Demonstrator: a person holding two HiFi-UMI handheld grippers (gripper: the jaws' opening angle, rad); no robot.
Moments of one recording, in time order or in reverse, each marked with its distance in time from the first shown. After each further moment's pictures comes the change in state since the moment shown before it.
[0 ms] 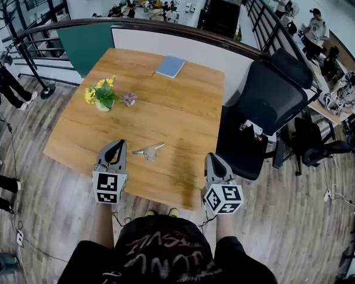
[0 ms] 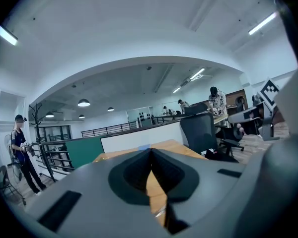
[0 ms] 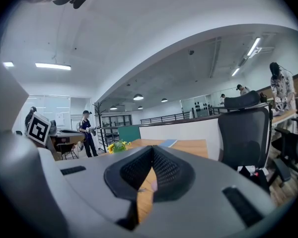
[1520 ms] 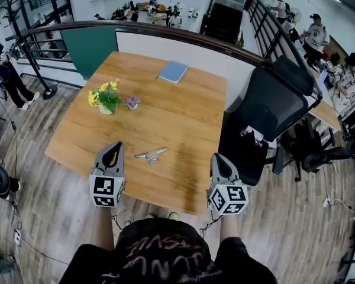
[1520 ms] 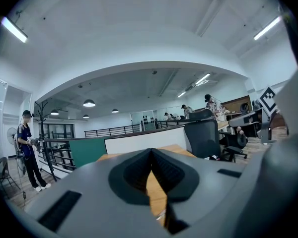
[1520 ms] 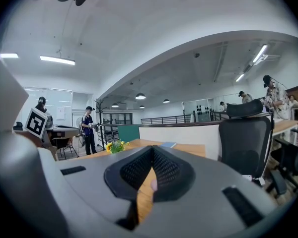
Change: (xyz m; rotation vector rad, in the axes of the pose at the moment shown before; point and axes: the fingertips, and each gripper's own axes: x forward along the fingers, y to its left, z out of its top) left arm -0.010 0.018 0.009 -0.058 -0.047 0.032; right arm 0.008 -0.007 0.017 -0.074 0.001 0.000
